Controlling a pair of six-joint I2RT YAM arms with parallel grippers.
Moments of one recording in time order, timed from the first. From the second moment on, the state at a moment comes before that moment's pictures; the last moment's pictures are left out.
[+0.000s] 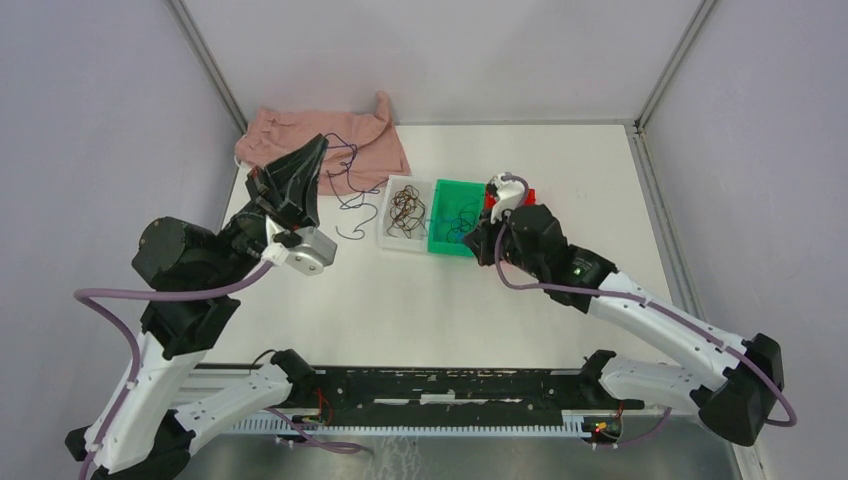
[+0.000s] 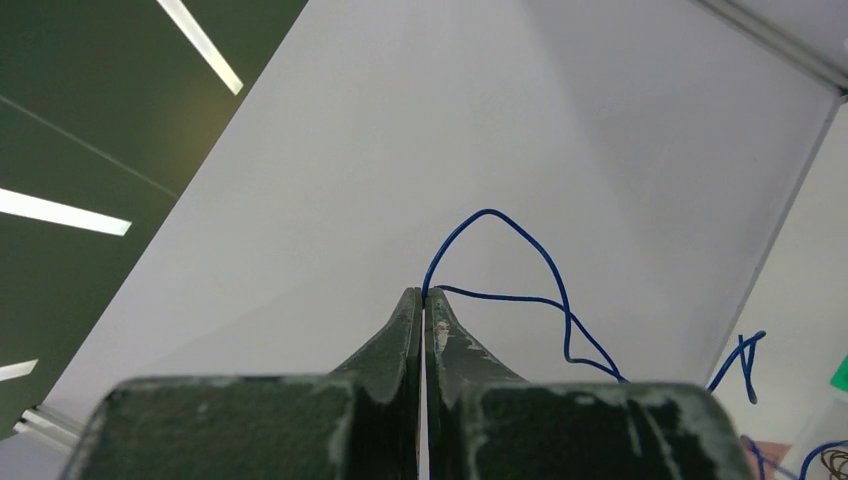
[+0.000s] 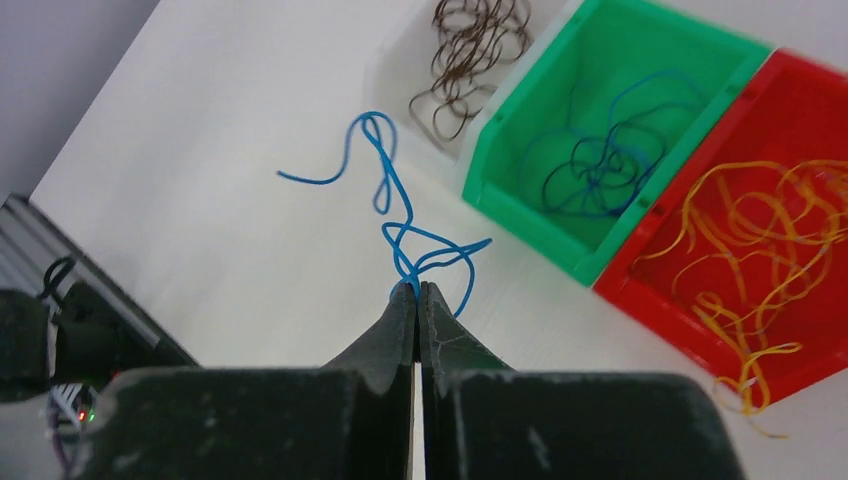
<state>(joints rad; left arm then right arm) -0.70 0.78 1.34 -0.17 0.15 1.12 0.81 1.07 0.85 -0.21 0.08 0.39</state>
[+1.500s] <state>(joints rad) -0.70 0.74 1.18 -0.22 0.43 0.95 0.62 1.58 1.27 -0.20 0.27 0.28</state>
